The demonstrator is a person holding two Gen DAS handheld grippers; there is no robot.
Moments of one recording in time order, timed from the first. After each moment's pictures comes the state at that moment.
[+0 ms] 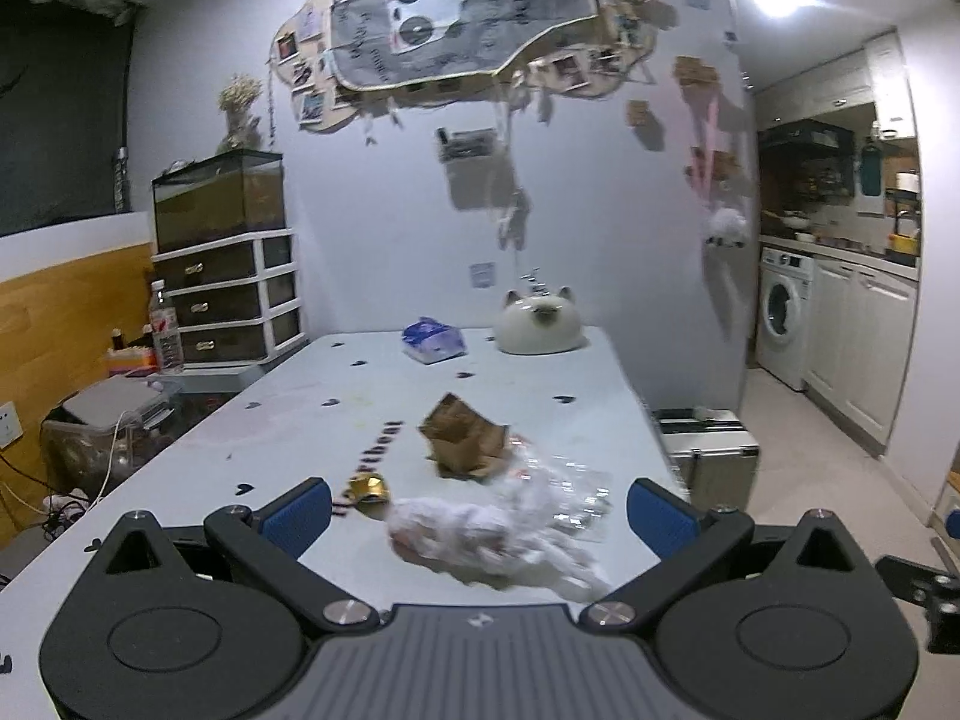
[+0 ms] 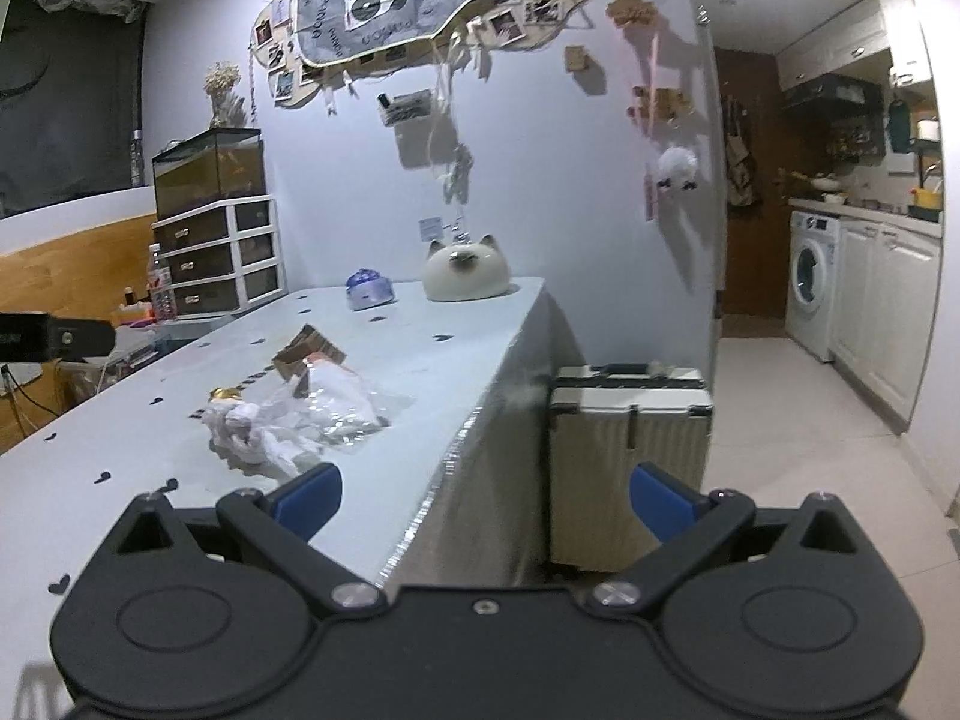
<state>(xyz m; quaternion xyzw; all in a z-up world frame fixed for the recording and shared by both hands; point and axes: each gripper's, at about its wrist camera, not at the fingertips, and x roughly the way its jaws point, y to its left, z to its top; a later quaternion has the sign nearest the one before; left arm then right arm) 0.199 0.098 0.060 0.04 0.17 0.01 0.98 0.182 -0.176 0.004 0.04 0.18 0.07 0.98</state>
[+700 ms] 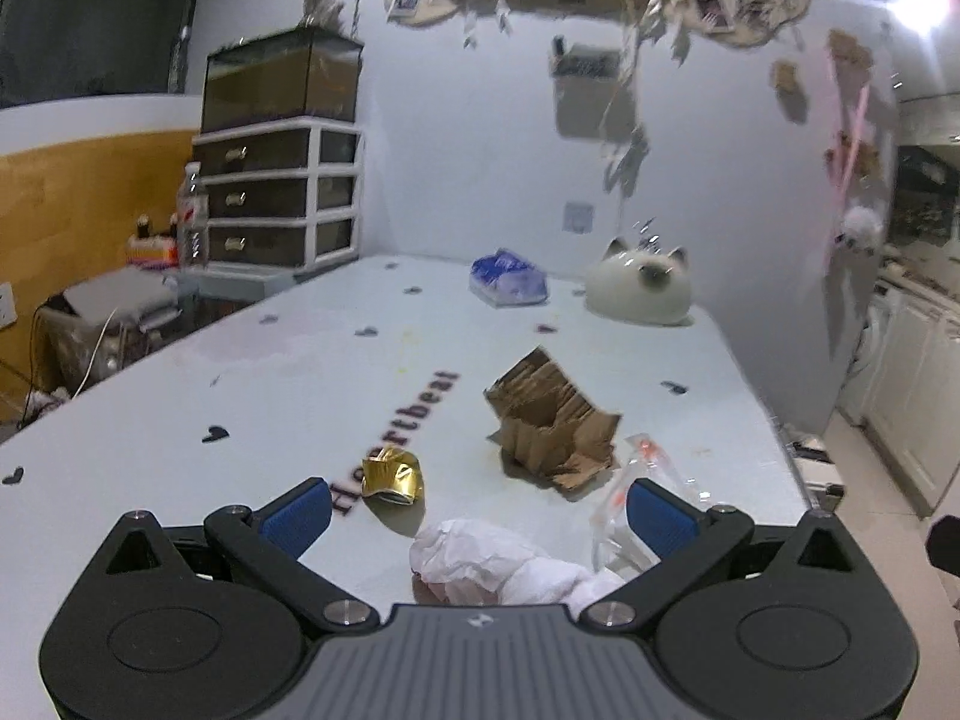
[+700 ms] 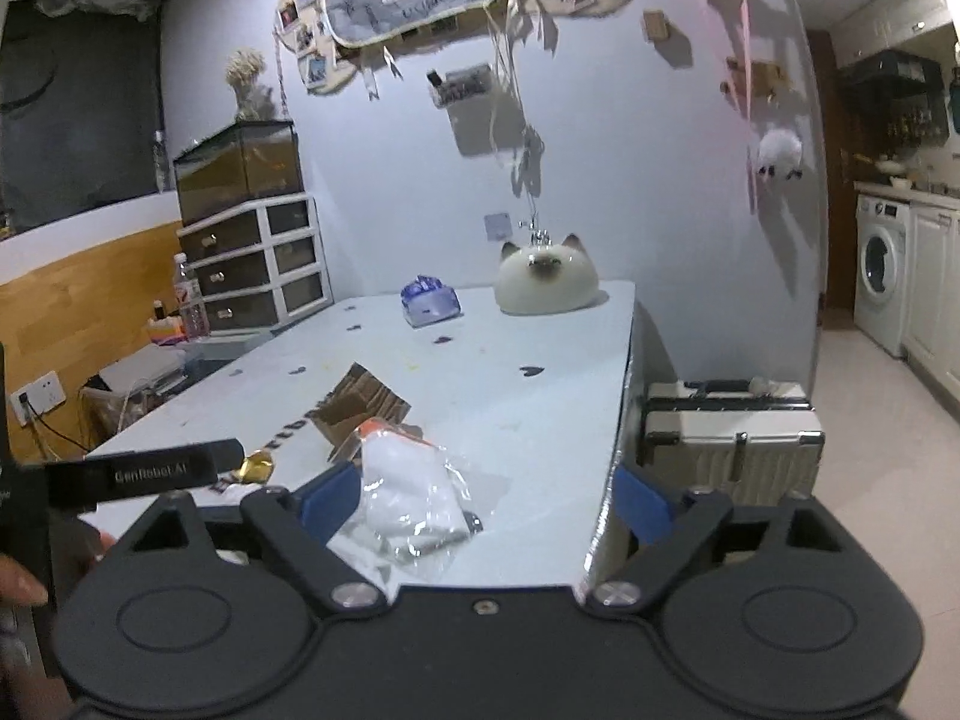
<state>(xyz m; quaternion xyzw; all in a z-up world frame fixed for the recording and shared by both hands) 0.355 0.143 0.000 -0.05 0.23 0.08 0.97 0.332 -0.103 0.015 0.06 0.20 0.13 0.97</state>
